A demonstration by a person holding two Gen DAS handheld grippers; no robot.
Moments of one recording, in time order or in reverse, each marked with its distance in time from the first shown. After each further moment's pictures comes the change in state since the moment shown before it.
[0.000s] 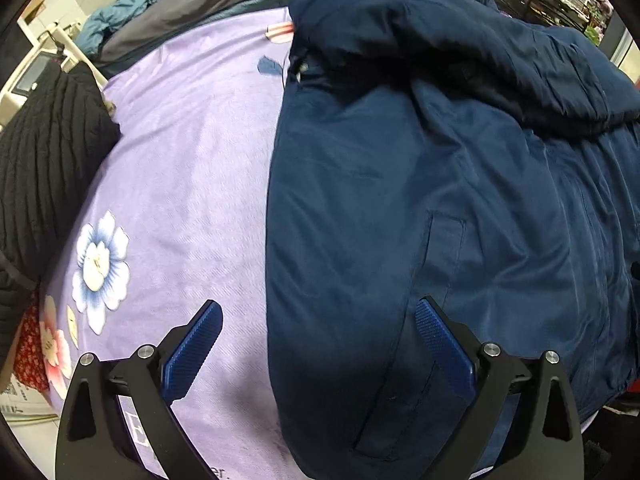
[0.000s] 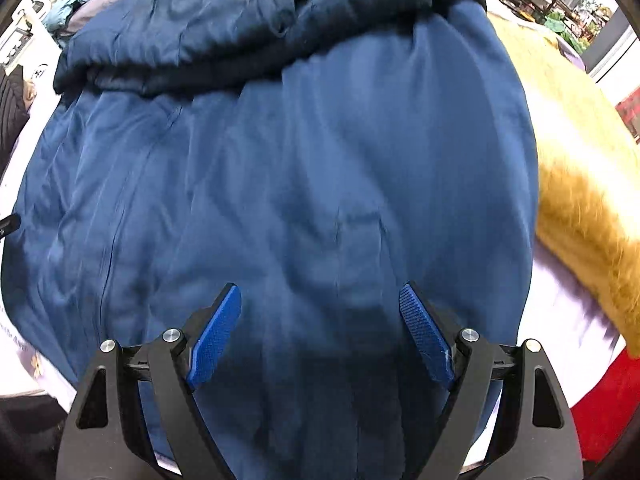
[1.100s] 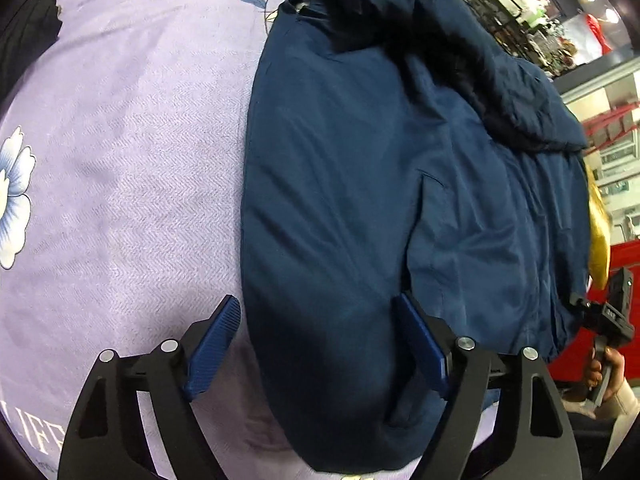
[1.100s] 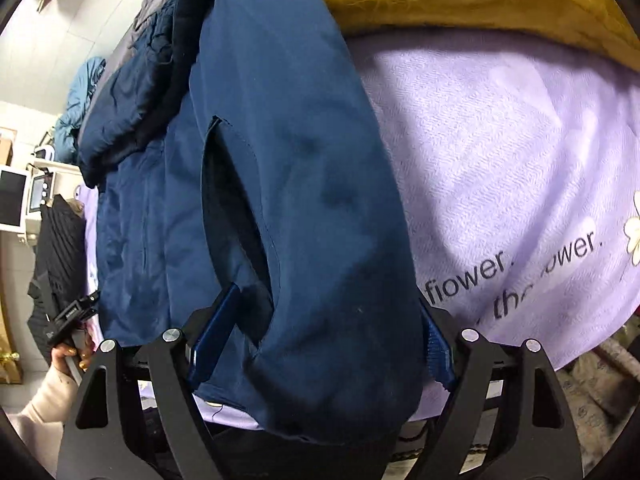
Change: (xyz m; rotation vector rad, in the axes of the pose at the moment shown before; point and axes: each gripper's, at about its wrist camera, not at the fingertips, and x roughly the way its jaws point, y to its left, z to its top) left arm 0.038 0.063 -0.015 -0.103 0.088 -0.462; right arm -0.011 -0.117 -0.103 0.478 0.066 0.398
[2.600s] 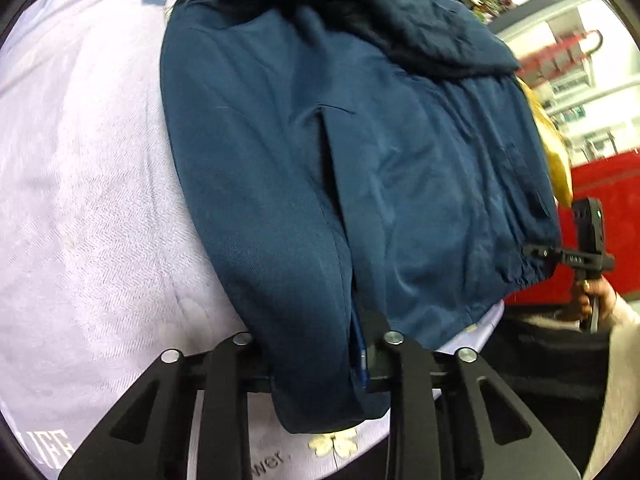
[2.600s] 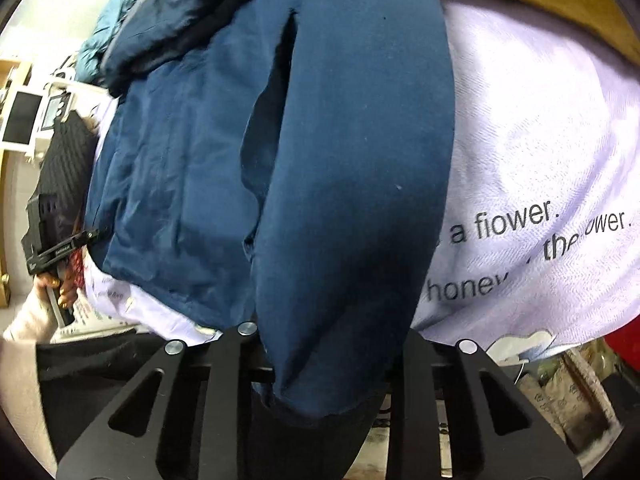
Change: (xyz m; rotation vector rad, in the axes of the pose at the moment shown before) left arm -0.020 -0.040 -0.029 0.230 0.122 -0.136; right arm 0.009 0.028 -0.023 -0.211 0.176 0.018
